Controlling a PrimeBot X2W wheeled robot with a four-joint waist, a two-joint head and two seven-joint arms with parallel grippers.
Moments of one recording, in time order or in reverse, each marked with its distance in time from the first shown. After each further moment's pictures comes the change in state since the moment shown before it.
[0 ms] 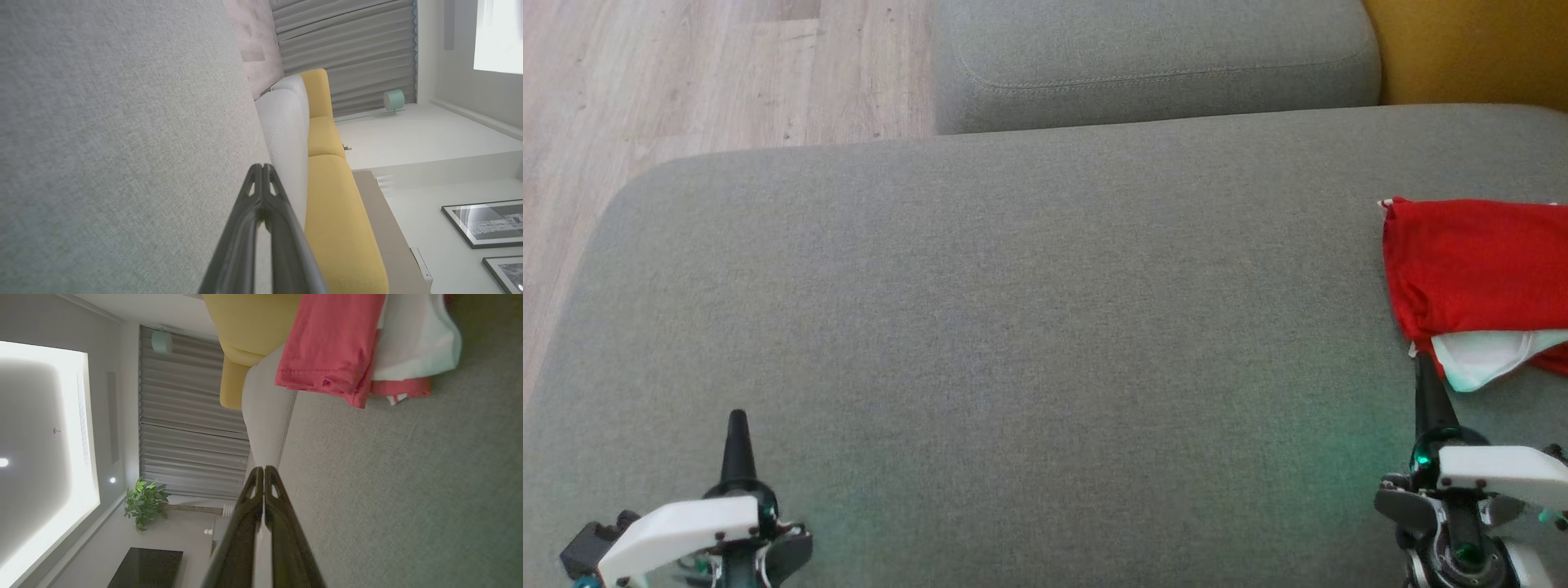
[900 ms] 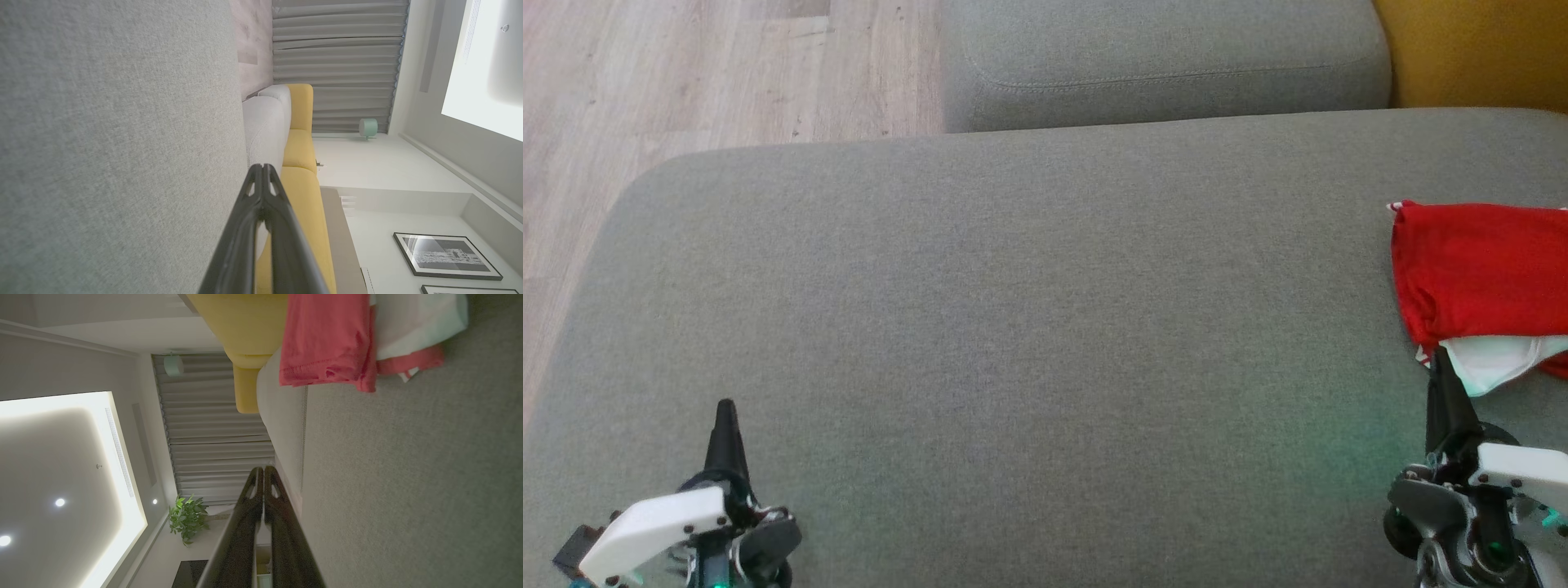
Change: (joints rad) left arm -0.020 0.000 0.042 -0.006 -0.203 -0.018 0.062; right arm 0.000 0.000 -0.039 -0.021 0.231 0.000 0.063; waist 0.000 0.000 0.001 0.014
